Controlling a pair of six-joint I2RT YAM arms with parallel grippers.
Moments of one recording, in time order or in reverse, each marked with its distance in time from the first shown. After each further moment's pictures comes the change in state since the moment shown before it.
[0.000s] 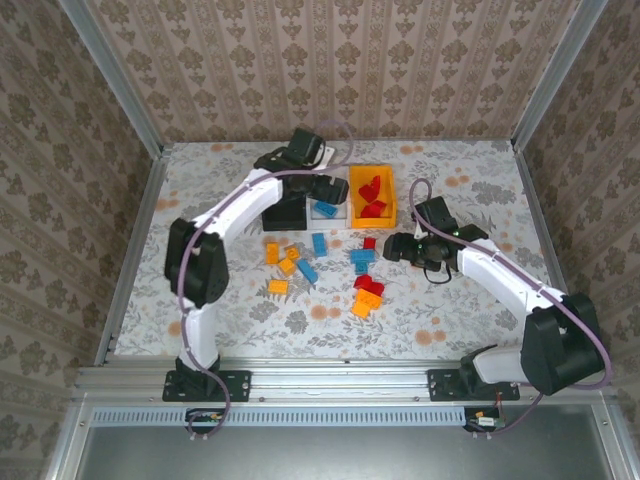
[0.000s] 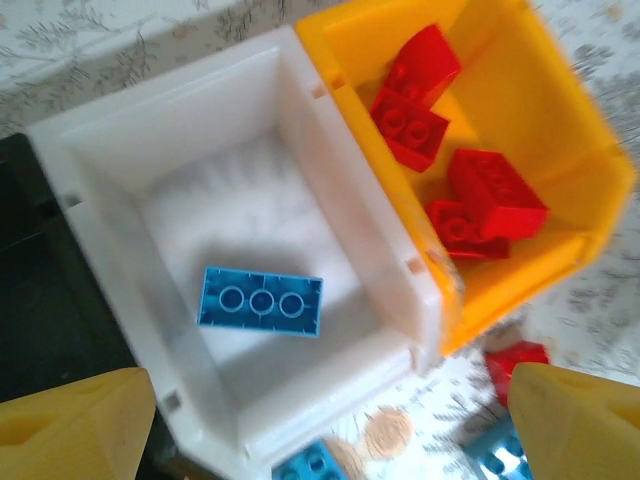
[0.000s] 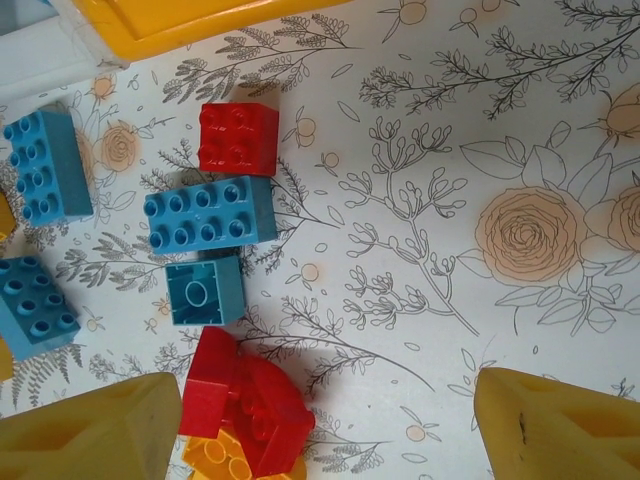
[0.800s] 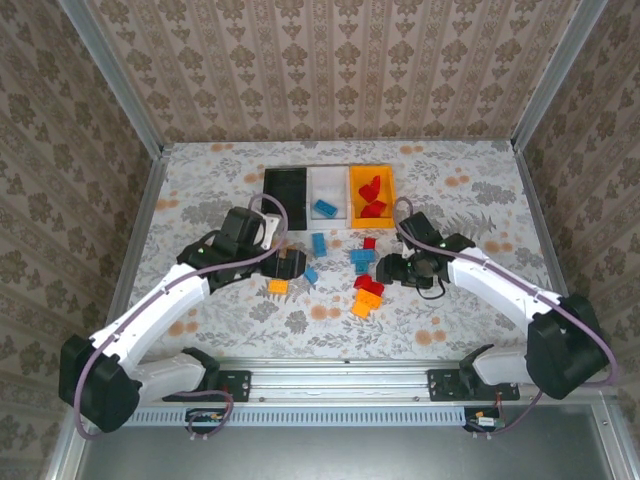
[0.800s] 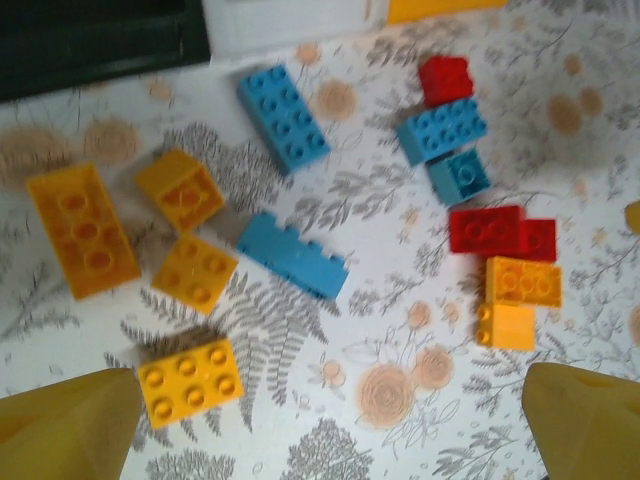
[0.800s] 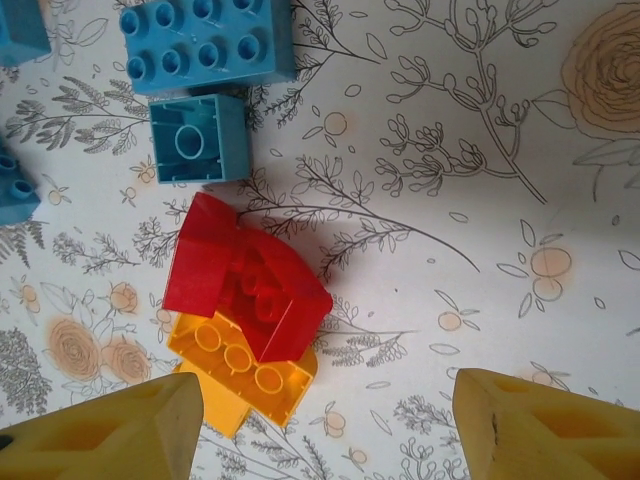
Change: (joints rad) left arm 0.000 -0.839 -0.906 0.057 0.101 -0.186; right arm 0.151 0.003 -0.031 -0.097 0.000 0.035
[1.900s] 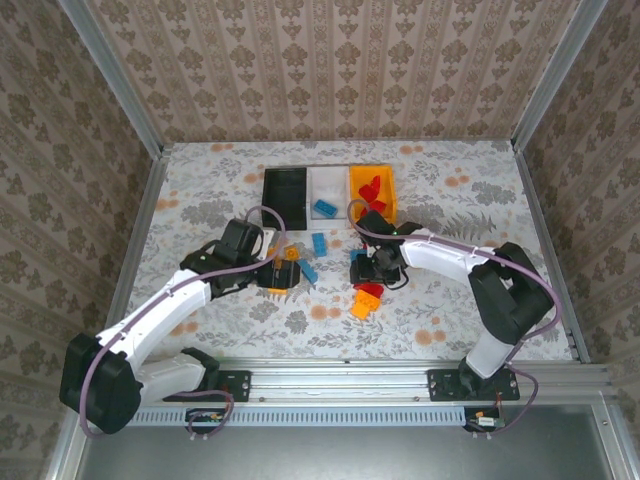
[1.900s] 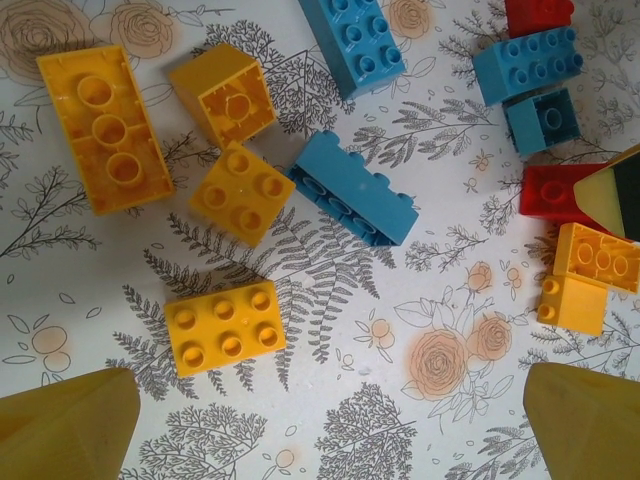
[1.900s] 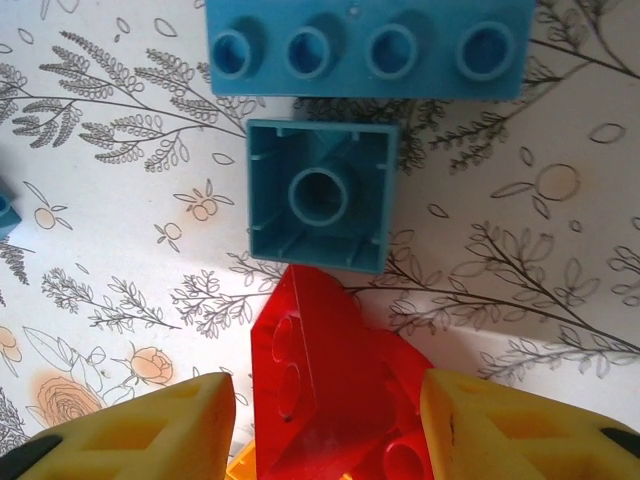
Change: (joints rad) left arm 0.039 0.000 -0.103 0.021 0.000 -0.016; right arm 0.140 0.361 0.192 0.056 -0.003 0.021
